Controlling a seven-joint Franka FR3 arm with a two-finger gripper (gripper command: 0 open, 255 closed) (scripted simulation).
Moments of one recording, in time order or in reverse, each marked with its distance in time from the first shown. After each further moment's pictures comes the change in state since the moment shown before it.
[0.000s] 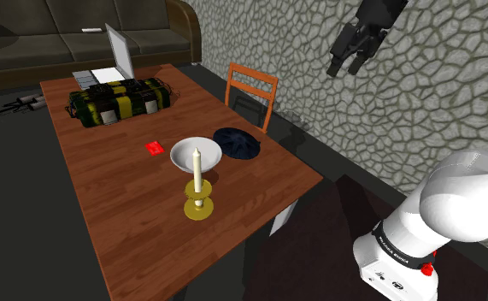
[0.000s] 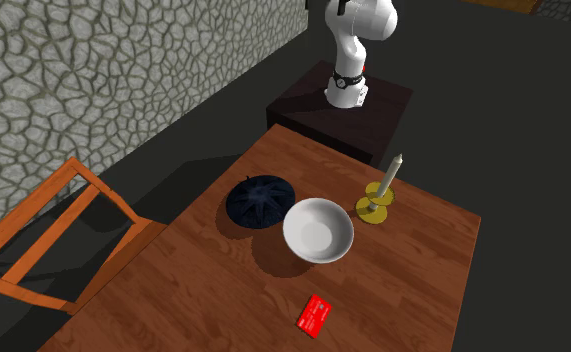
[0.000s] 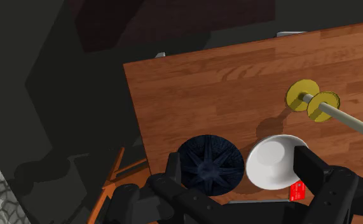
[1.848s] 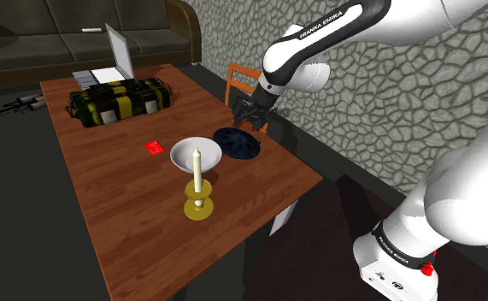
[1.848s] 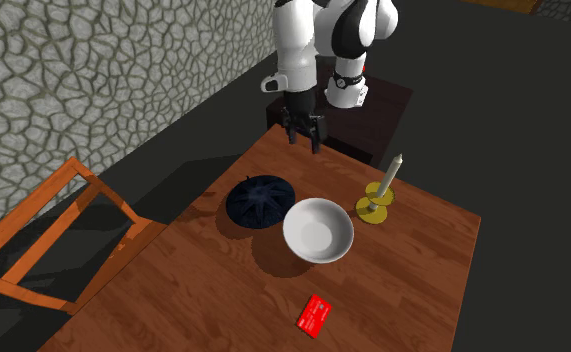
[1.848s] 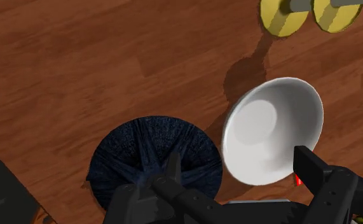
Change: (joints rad) arm 0.117 0.797 0.017 -0.036 0.409 0.897 -0.047
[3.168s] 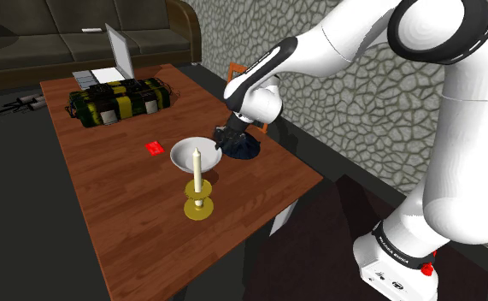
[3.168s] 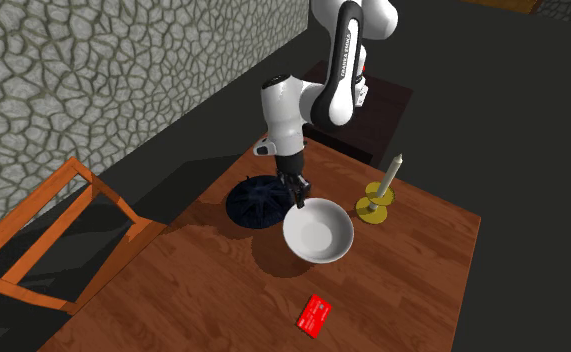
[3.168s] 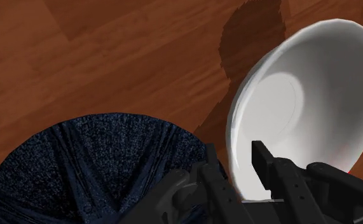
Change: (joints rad) arm -0.034 0.481 0.098 0.280 0.315 0.214 -0.219
